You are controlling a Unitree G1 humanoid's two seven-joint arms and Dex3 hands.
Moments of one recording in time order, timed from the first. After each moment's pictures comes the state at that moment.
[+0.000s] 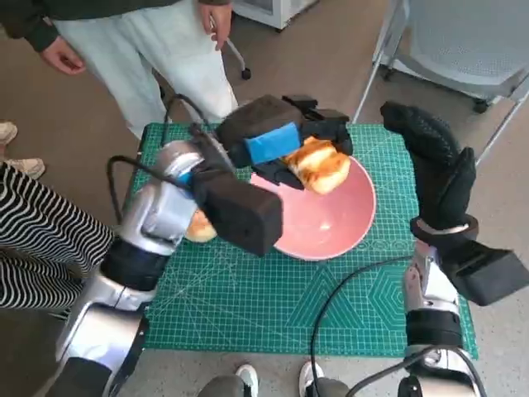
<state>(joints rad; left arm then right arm) -0.98 0.30 -0.34 0.44 0.44 -0.27 -0.39 -0.61 -0.15 -0.18 0.64 0.31 -0.85 0.46</state>
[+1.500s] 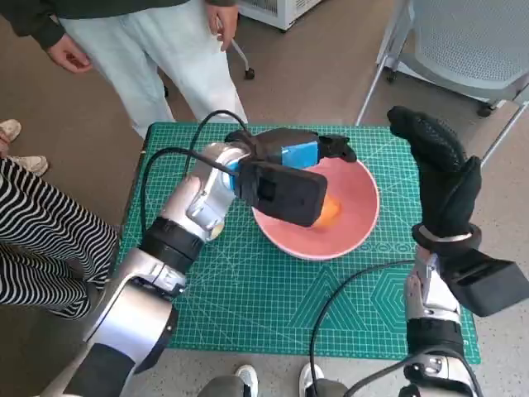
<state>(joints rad) -1.10 0.21 -0.42 0.80 0.50 -0.22 -0.49 -0.57 -0.15 -0.18 0.58 0.27 -0.84 0.41</state>
